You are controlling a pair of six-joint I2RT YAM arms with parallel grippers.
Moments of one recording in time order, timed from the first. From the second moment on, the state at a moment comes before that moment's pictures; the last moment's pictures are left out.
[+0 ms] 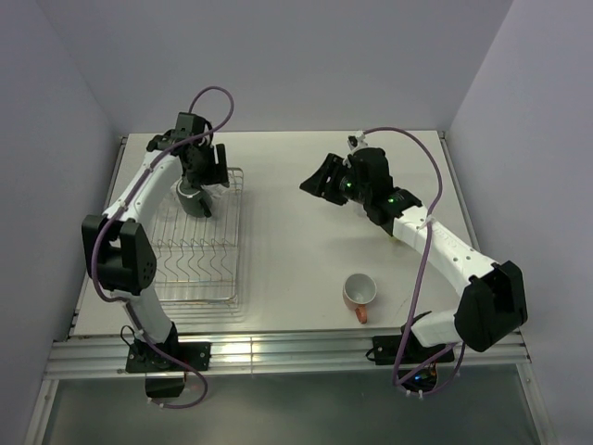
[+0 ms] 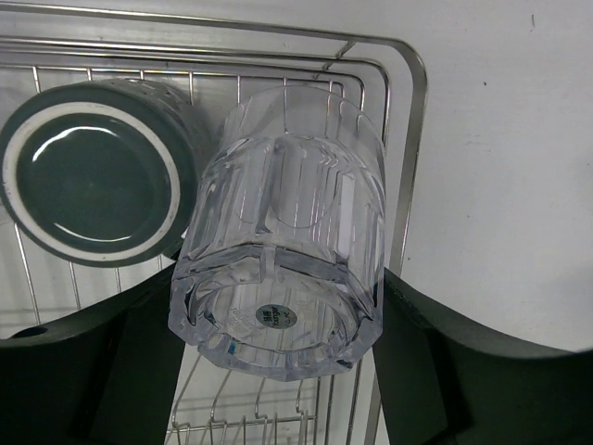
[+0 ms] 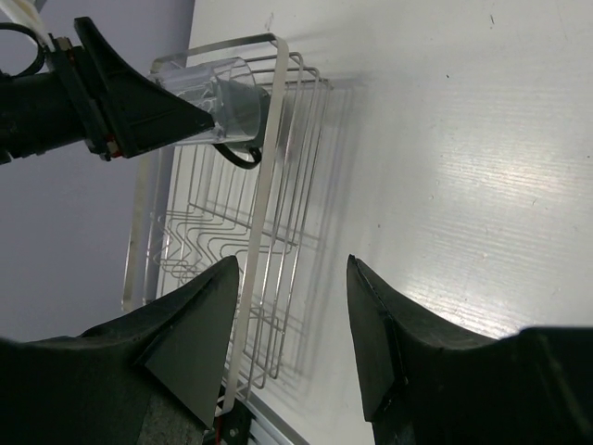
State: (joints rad) left arm -0.21 1.78 1.65 -0.86 0.02 -0.31; right arm 0.47 1.35 1.08 -0.16 -0.22 0.78
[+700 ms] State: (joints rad) left arm -0.27 1.94 1.72 -0.92 -0.10 -0.31; right arm 0.47 1.35 1.07 -0.16 -0.23 0.77
